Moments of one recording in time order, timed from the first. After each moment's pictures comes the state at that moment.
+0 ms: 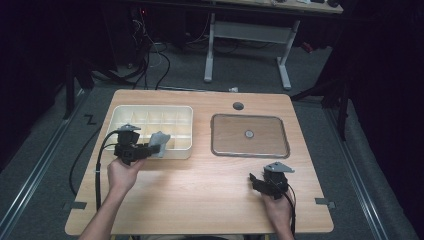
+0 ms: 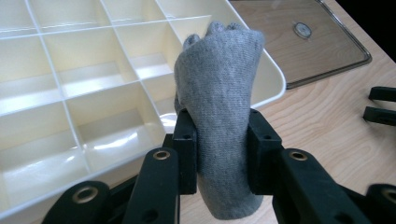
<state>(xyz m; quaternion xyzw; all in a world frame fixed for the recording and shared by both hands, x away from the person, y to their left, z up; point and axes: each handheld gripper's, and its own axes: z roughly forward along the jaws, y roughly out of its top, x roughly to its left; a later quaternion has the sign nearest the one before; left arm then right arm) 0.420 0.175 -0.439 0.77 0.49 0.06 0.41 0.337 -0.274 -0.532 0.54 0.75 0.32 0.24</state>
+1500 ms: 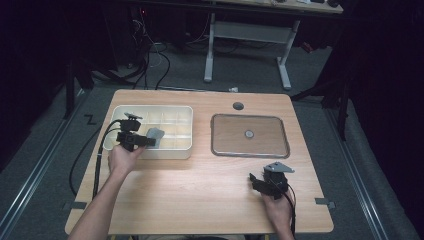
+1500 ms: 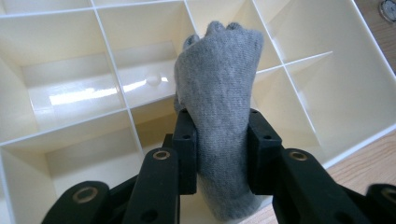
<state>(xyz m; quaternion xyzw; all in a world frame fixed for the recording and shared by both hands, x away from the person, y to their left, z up) 0.483 0.184 -0.462 0.77 0.55 0.02 0.32 0.337 -0.274 -0.532 0.54 0.75 0.32 0.24</state>
